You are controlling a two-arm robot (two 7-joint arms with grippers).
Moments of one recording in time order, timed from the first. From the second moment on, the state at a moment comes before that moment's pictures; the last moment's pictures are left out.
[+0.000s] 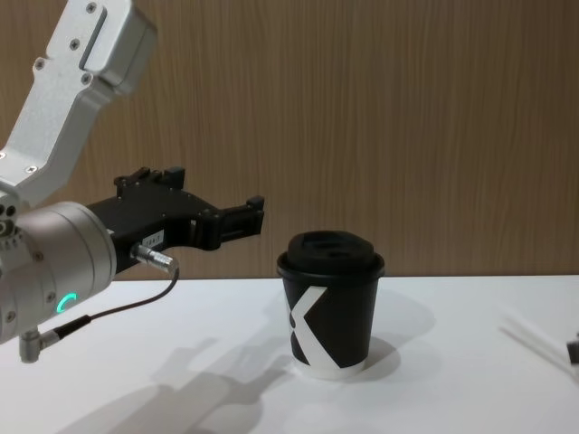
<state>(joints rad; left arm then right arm) -0.24 0.38 0.45 -1.63 -0.20 0.01 -0.01 0.10 0.28 -0.14 -1.75 0.23 0.81 0.12</state>
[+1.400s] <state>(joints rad) -0.31 0.42 0.47 -1.67 -0.26 -0.02 -0.22 0.12 0.23 -0.05 -1.88 0.34 0.30 0.27</state>
